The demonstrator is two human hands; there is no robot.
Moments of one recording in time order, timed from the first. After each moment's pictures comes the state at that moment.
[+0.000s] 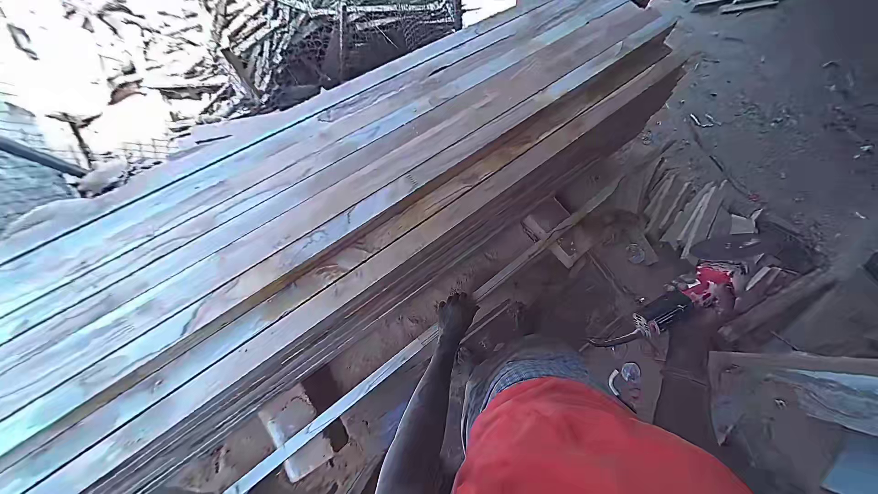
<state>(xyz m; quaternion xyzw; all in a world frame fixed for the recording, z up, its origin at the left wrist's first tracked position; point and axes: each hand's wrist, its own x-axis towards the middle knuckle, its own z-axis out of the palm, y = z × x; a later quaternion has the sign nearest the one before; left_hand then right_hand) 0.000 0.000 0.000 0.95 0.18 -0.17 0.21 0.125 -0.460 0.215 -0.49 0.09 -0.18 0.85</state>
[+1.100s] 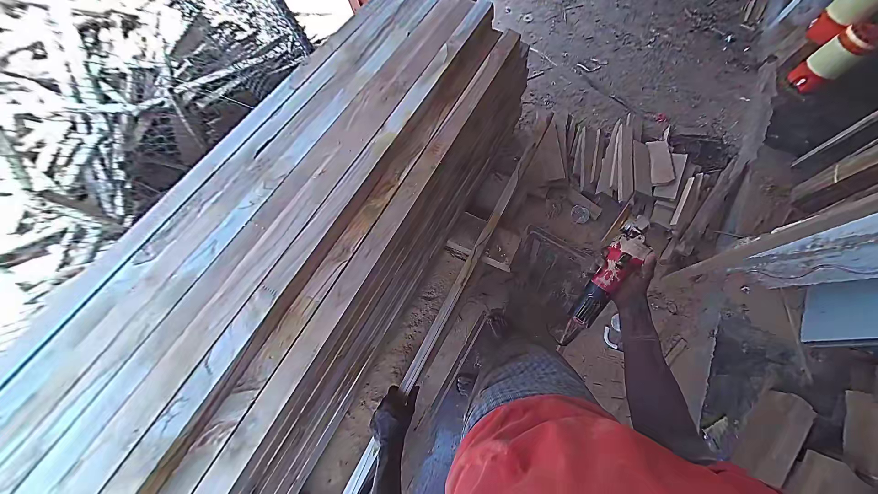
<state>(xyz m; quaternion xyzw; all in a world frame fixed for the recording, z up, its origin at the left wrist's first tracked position) -0.065 0.038 0.003 0.93 0.26 -0.24 0.09 0.136 -0.514 0.188 -0.42 0.18 -0.11 0.88</state>
